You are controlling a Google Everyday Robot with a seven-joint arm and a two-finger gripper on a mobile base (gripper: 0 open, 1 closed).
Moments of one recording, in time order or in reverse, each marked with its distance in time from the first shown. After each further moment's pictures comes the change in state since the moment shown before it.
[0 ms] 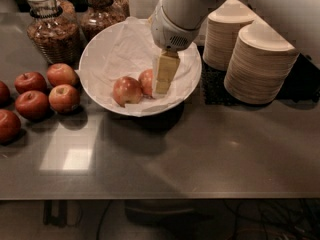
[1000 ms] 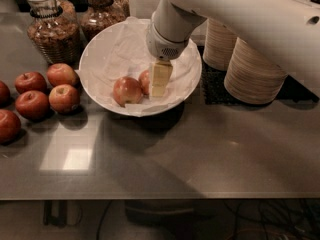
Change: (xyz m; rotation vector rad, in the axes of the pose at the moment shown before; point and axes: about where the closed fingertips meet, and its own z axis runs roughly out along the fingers) arm 0.012 -0.016 0.045 0.032 0.058 -0.011
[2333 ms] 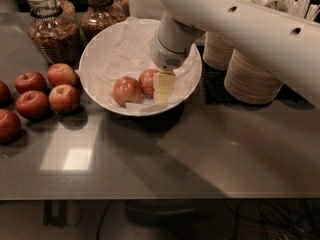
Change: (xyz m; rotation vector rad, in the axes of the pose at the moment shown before) arm 0.021 0.005 0.033 -0.044 0.009 -0.003
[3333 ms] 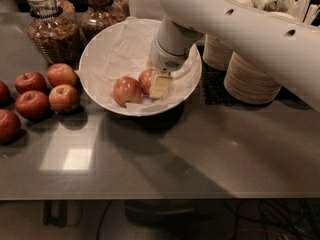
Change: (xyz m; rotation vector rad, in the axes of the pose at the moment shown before) arm 0.001 0.003 0.009 -0.024 -0.005 0.000
